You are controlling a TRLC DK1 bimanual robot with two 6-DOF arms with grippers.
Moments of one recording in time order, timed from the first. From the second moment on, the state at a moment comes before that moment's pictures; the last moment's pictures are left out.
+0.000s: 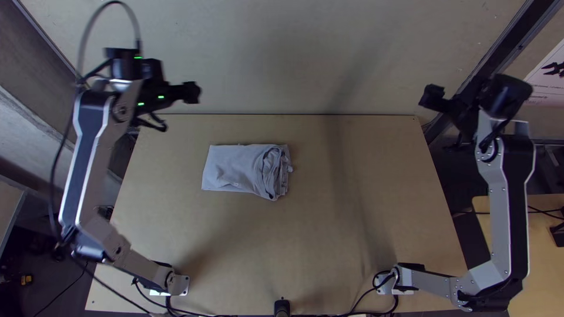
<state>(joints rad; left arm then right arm) -0.12 1.59 2.11 -0.97 0.07 -0.17 -0.04 1.34 1.73 -0.69 0.03 0.20</state>
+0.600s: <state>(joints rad) 0.13 0.82 1.26 -0.46 0.07 -0.02 0.03 0.81 1.42 -0.51 0.02 0.07</state>
